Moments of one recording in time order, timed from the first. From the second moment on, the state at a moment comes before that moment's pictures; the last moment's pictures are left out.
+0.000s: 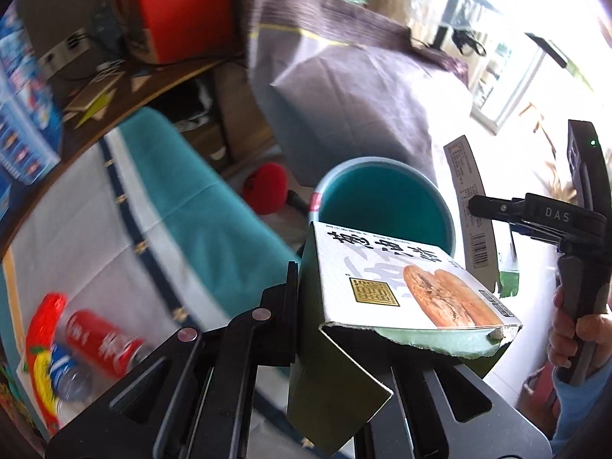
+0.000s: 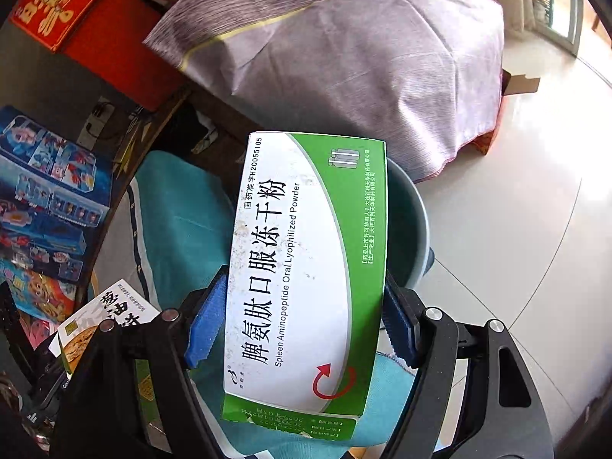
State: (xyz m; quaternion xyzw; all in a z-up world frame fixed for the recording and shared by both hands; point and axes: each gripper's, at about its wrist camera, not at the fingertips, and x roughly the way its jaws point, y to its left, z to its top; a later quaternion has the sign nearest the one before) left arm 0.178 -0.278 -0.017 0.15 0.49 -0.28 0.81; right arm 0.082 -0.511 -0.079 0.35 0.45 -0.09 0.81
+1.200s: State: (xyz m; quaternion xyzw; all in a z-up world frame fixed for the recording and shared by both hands) left arm 0.184 -0.293 -0.042 0.11 0.52 -0.27 0.81; right arm 0.135 -0.516 -0.115 0.32 0.53 -0.08 0.78
